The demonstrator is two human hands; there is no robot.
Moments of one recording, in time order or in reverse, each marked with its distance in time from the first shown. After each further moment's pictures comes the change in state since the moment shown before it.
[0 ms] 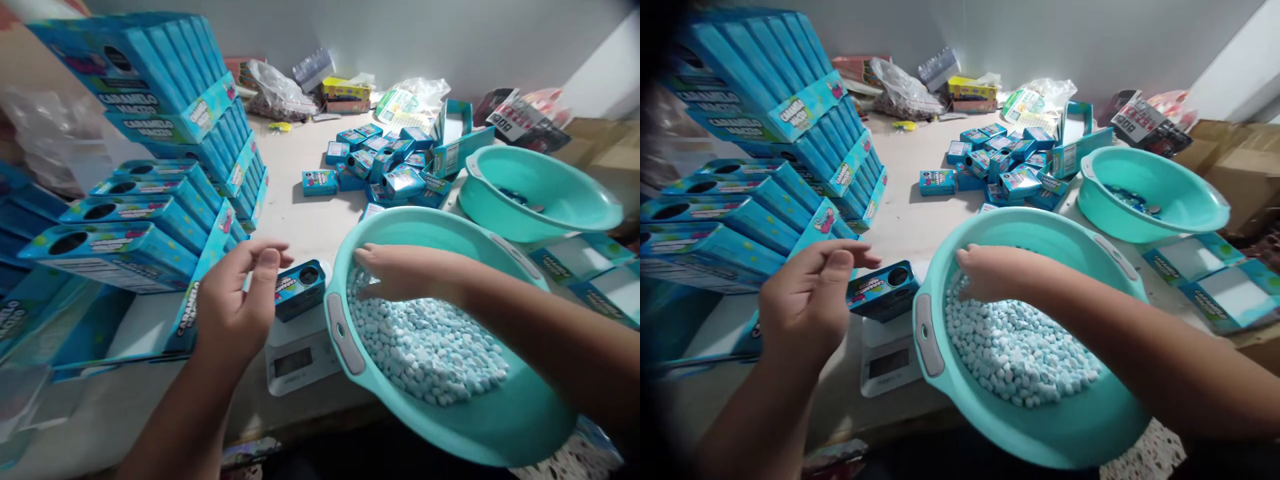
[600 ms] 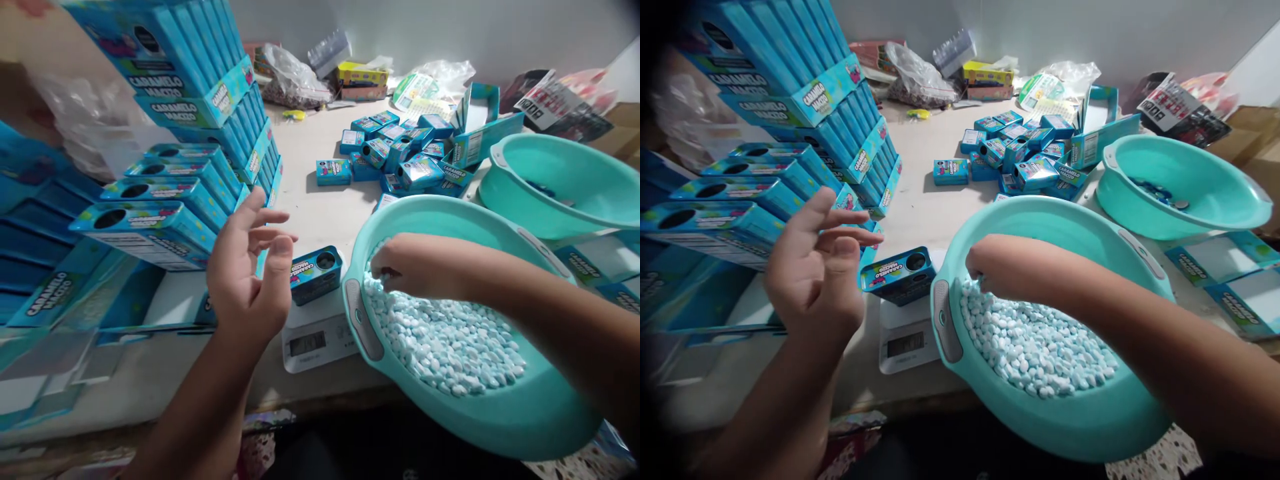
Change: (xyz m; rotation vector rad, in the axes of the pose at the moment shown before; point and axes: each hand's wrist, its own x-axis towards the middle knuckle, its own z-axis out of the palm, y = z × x) left_hand -0.001 -0.005 0.010 -0.212 0.182 0.198; right_hand -0.010 -0.019 -0.012 -0.080 -0.102 -0.069
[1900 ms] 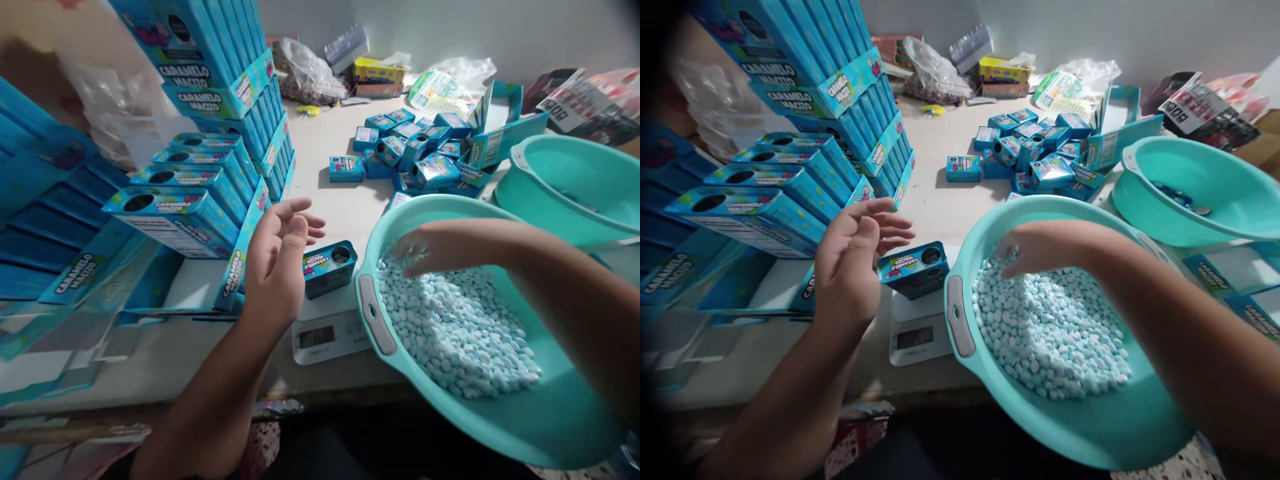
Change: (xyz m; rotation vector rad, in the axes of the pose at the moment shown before) left_hand 0.003 0.004 0.005 -0.205 -0.066 -0.380; right_hand 0.002 0.043 -0.004 0.184 -0.035 0.070
